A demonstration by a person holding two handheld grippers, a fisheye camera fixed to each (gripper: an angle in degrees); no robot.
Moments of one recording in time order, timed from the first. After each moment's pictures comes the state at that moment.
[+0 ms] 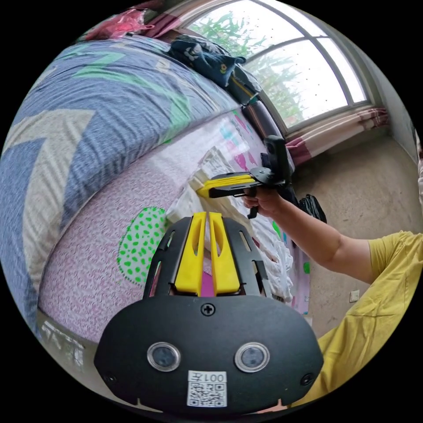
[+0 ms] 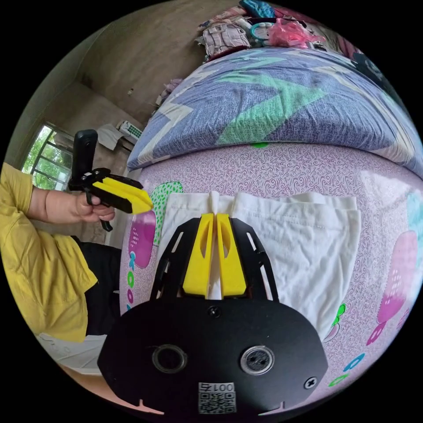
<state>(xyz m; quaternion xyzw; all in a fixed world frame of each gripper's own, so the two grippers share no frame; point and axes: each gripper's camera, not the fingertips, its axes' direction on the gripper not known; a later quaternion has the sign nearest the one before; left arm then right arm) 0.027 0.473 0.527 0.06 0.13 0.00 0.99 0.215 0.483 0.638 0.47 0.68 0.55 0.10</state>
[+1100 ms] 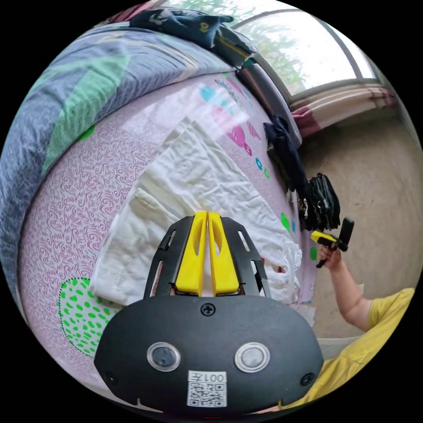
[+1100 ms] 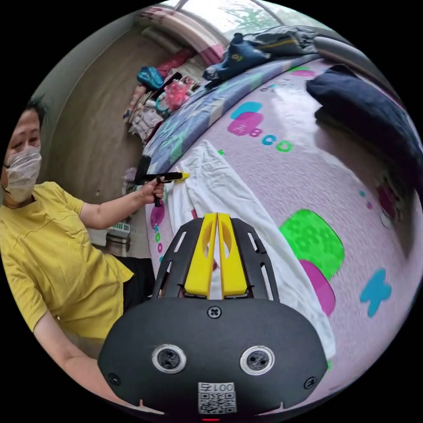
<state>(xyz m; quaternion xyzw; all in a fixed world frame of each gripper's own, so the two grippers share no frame) 0.108 0.366 0.619 -0.04 0.11 0.05 0.99 0.416 0.347 1.024 0.64 0.62 0.41 -0.20</state>
